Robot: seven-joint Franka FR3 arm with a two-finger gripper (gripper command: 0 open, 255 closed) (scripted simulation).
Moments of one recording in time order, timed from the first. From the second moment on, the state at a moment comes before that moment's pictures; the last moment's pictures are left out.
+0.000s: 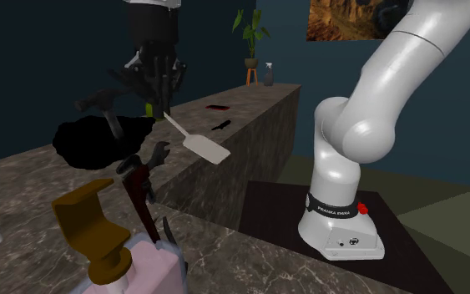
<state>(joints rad) 0.08 -0.54 0.26 -2.29 0.10 1.82 0.56</state>
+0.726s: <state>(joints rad) -0.03 -0.44 0.06 -2.23 0.01 1.85 0.31</state>
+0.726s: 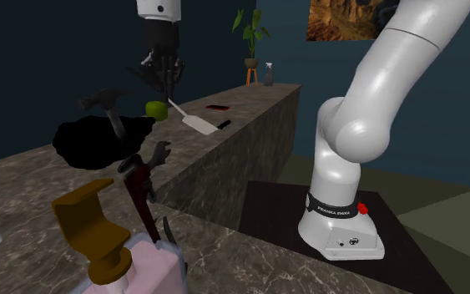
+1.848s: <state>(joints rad) -0.17 -0.08 -0.19 -1.86 -0.01 1.85 -0.07</state>
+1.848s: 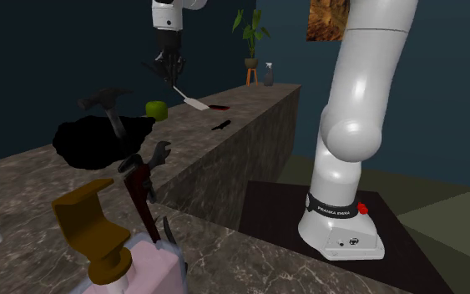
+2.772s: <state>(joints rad) -0.35 0.41 -0.29 -1.24 0.14 1.70 -0.34</state>
